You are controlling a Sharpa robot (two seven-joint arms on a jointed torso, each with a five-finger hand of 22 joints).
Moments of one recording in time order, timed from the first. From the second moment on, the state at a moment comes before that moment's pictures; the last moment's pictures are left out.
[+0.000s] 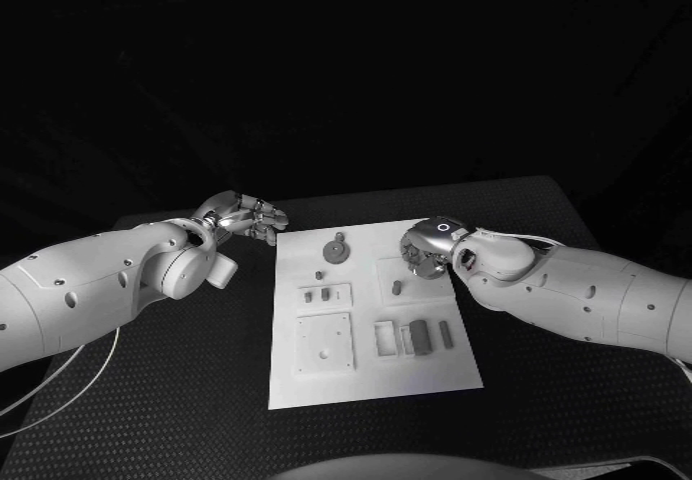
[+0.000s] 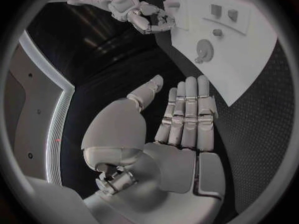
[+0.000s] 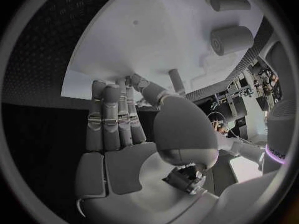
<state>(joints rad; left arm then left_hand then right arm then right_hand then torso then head) 1.23 -0.77 -0.10 1.24 -0.40 -0.21 0.14 1.07 -0.07 0.52 -0.28 0.06 0.89 0.16 0.27 0.59 1.15 0.12 0.09 0.37 1.00 0.05 0.60 0.66 0.04 1.08 -0.05 0.13 1.10 1.17 -0.67 -0.17 1.20 -1.80 -0.31 -0.09 1.19 -0.09 0.66 -0.29 0.08 1.02 0.11 0.33 0.54 1.32 0.06 0.15 0.15 1.31 -0.05 0.86 0.94 0.25 1.09 0.06 0.55 1.31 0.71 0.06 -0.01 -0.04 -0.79</state>
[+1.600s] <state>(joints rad) 1.23 -0.76 -0.10 1.21 -0.40 -0.21 0.13 1.07 -0.07 0.52 -0.28 0.06 0.89 0.17 0.26 0.59 1.15 0.12 0.08 0.37 1.01 0.05 0.59 0.66 0.05 1.08 -0.05 0.12 1.10 1.15 -0.70 -0.12 1.24 -1.77 -0.33 -0.09 1.21 -0.07 0.65 -0.29 0.08 1.05 0.10 0.34 0.57 1.35 0.04 0.13 0.18 1.32 -0.06 0.91 0.97 0.25 1.13 0.05 0.58 1.31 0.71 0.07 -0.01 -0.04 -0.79</state>
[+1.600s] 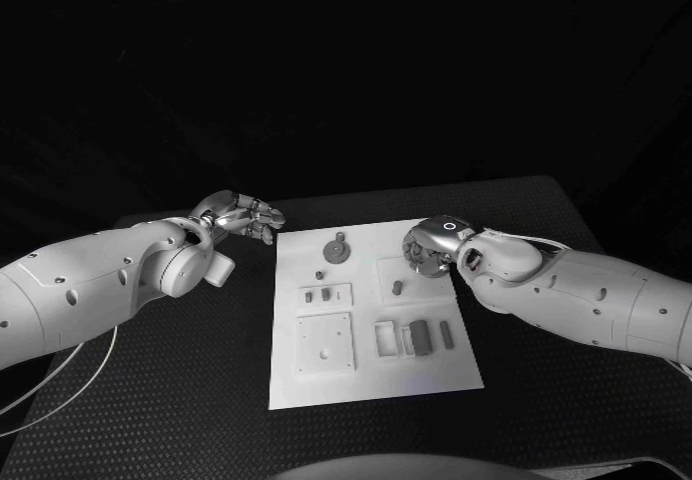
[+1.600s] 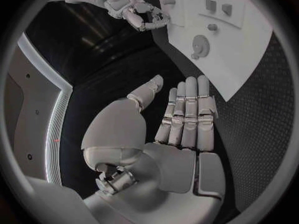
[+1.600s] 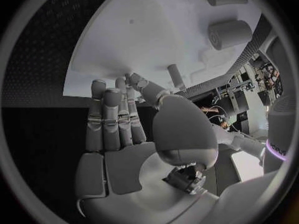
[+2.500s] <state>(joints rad) 1.23 -0.76 -0.10 1.20 -0.40 -0.21 0.13 1.07 -0.07 0.51 -0.28 0.06 0.89 0.17 0.26 0.59 1.15 0.12 0.08 0.37 1.01 0.05 0.59 0.66 0.04 1.08 -0.05 0.12 1.10 1.20 -0.75 -0.09 1.33 -1.70 -0.29 -0.07 1.21 -0.07 0.65 -0.30 0.07 1.05 0.10 0.34 0.57 1.35 0.04 0.13 0.18 1.32 -0.06 0.92 0.97 0.25 1.13 0.05 0.58 1.31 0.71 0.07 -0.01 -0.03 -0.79</state>
